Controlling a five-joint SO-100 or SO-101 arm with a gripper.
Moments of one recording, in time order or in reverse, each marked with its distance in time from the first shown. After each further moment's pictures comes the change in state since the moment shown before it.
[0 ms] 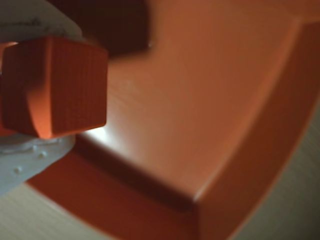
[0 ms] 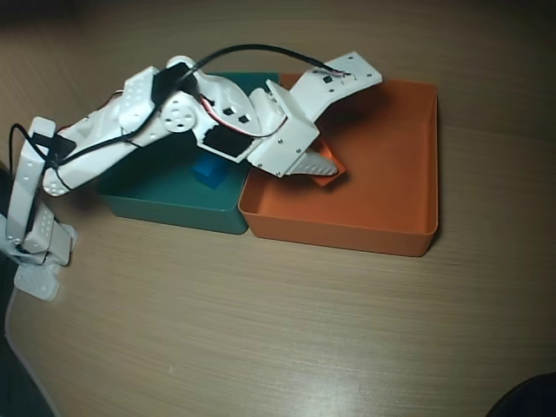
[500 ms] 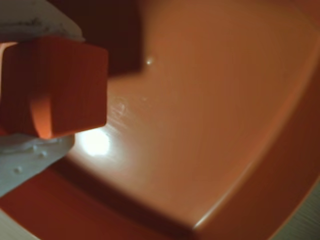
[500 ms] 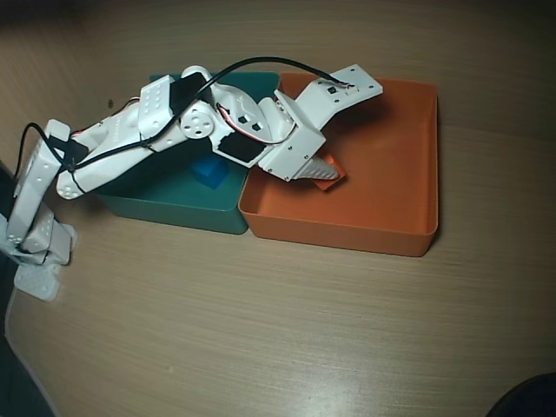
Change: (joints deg) arm -0.5 -5.2 -4.2 0.0 0.0
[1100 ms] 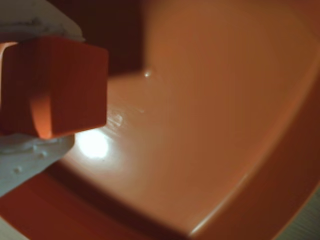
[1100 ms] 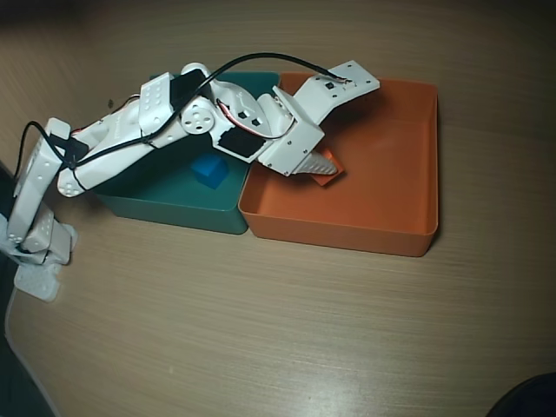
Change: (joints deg) arm -1.1 0.0 0.0 0.0 0.0
